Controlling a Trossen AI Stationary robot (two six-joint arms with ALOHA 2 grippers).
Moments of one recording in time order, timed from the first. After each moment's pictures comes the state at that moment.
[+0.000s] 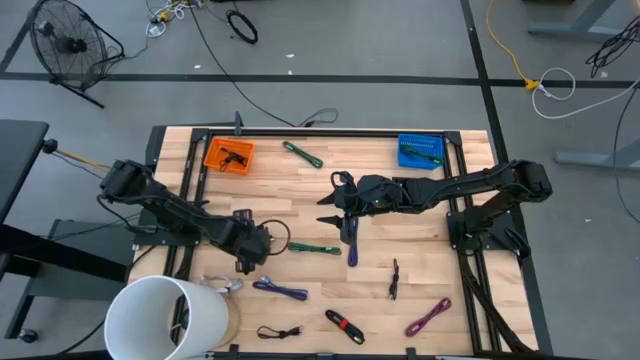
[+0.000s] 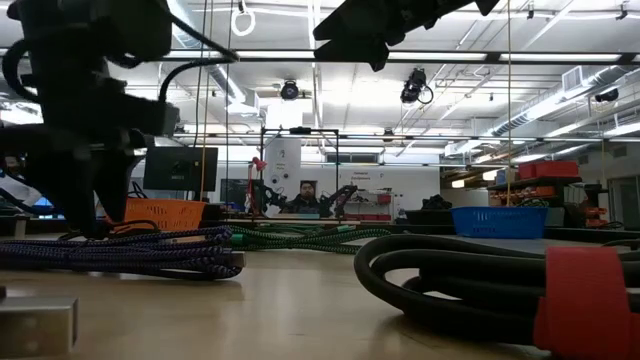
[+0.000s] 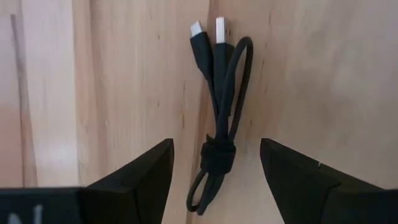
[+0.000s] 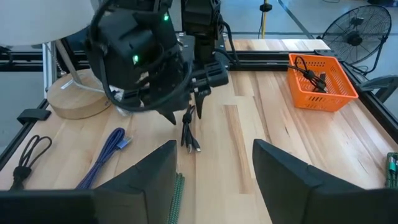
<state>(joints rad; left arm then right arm) -0.38 1.50 0.75 -0.73 -0.29 -0.46 0.06 1.52 1.09 0.01 0.04 0.01</state>
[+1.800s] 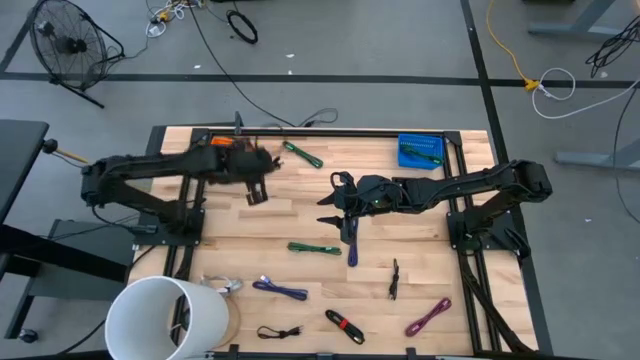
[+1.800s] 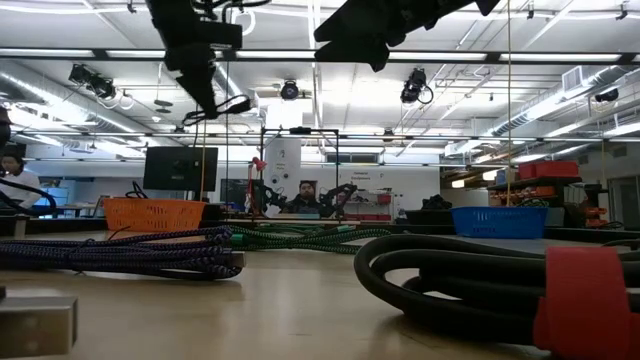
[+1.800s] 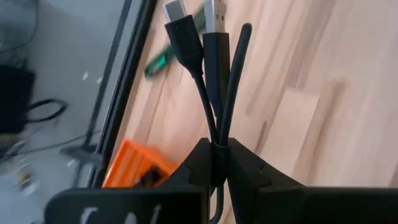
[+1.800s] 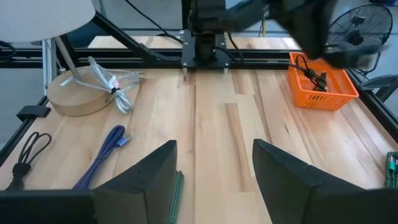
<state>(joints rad) 0.20 1.27 1.13 -0.95 -0.42 0.04 0.06 1.52 1.09 0.00 0.03 0.01</state>
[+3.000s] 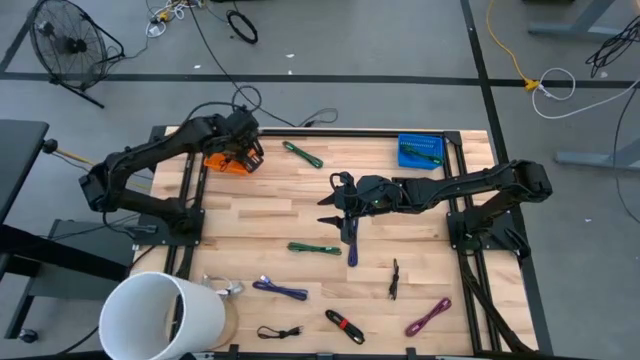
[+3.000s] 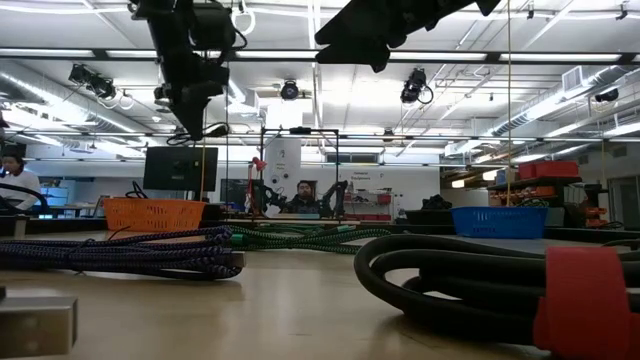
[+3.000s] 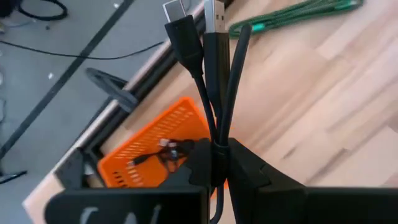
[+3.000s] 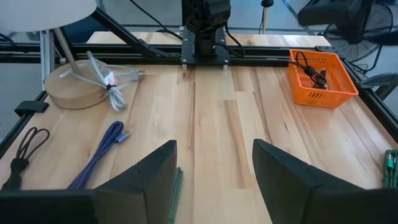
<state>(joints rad) 0.62 1.29 1.10 -0.92 -0.33 -0.06 0.06 1.52 1.09 -0.02 0.04 0.00</state>
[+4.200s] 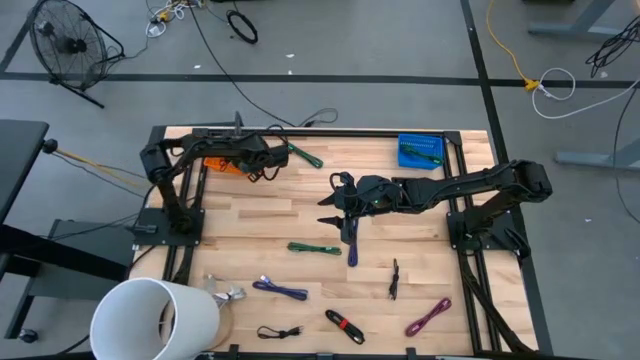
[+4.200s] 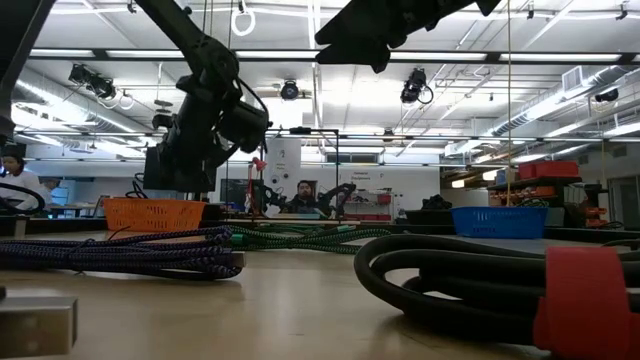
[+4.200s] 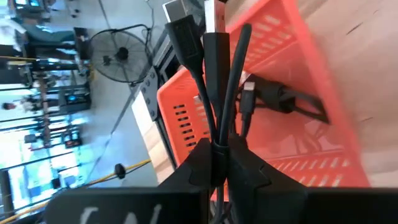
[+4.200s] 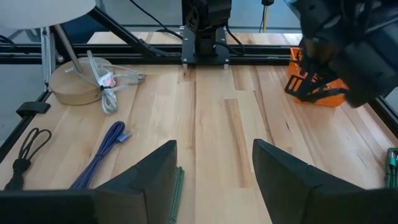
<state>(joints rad) 0.51 1.79 1.09 -1.15 -0.85 -0.49 0.06 1.52 1.09 -0.02 0.03 0.01</state>
